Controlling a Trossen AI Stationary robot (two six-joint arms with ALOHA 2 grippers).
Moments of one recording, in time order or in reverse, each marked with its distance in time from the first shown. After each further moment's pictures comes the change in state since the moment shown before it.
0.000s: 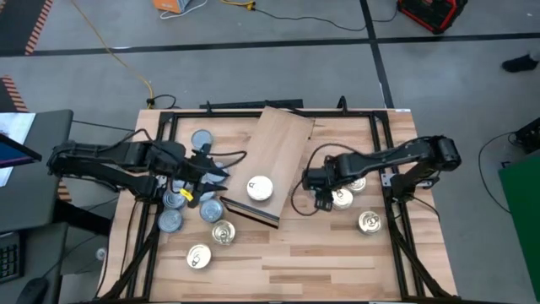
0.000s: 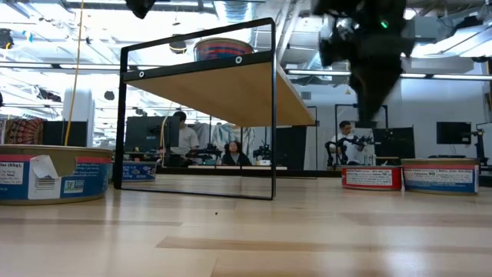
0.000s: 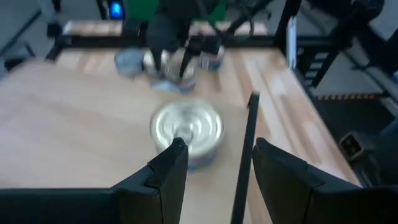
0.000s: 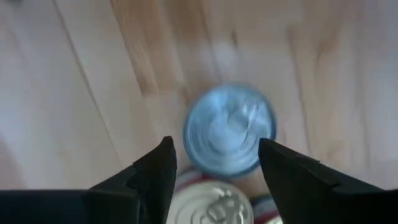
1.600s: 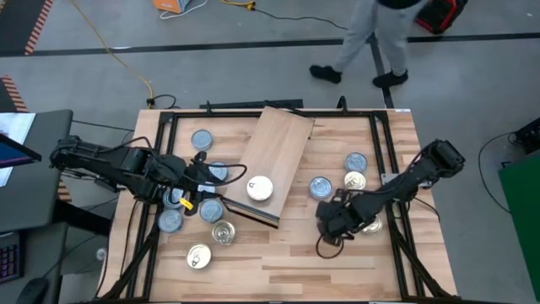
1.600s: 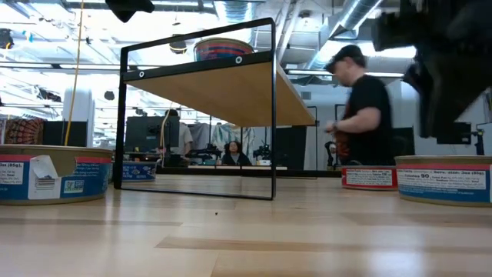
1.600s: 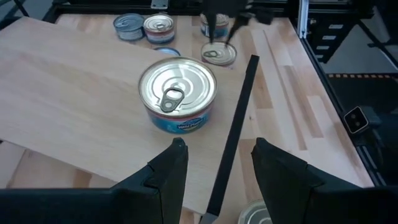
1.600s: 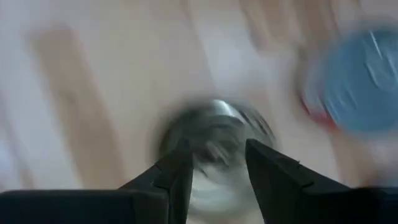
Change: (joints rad) left arm -0.131 0.002 -0.002 -0.096 -0.140 -0.094; right arm 0.414 0.005 -0.119 0.116 0.067 0.478
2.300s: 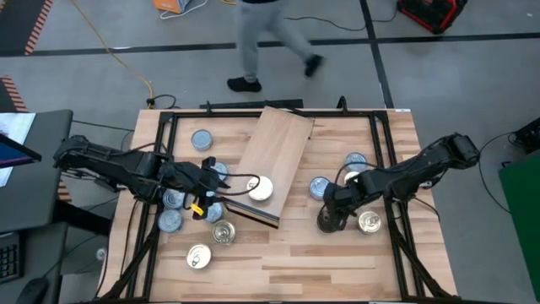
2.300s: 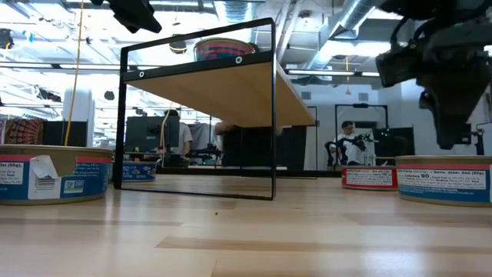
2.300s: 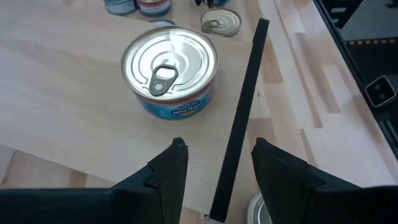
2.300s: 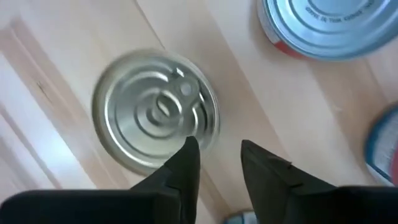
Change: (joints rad) left arm 0.000 0.115 0.004 -0.001 -0.002 0.046; right arm -0.215 -0.215 -0.213 0.117 -0.263 0.018
